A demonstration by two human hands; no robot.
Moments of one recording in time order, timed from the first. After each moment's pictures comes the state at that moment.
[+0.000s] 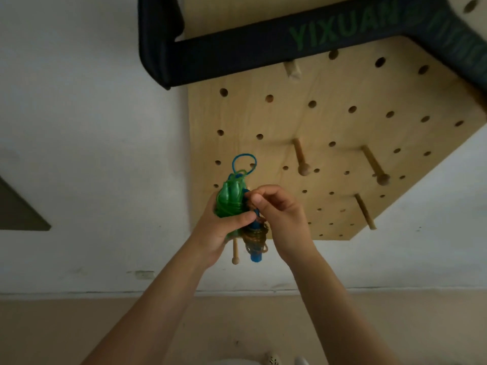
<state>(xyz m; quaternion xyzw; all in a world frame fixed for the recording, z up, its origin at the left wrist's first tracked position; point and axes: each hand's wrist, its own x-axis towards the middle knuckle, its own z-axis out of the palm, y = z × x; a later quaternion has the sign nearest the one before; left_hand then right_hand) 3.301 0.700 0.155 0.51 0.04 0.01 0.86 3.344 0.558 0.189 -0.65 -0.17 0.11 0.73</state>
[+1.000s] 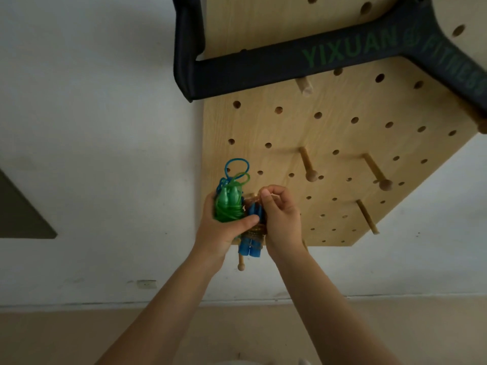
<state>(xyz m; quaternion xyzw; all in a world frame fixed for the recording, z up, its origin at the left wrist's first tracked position) 3.286 0.706 0.157 0.54 0.13 0.12 0.82 3.338 0.597 0.181 -0.62 -0.03 0.04 0.78</state>
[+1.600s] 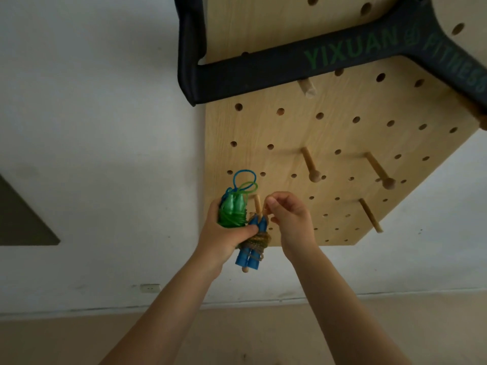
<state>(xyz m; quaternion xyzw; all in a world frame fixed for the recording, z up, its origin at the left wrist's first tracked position) 3.287 0.719 0.143 0.59 0.15 0.08 0.79 3.348 0.581 0.176 -0.70 -0.06 0.04 0.71</state>
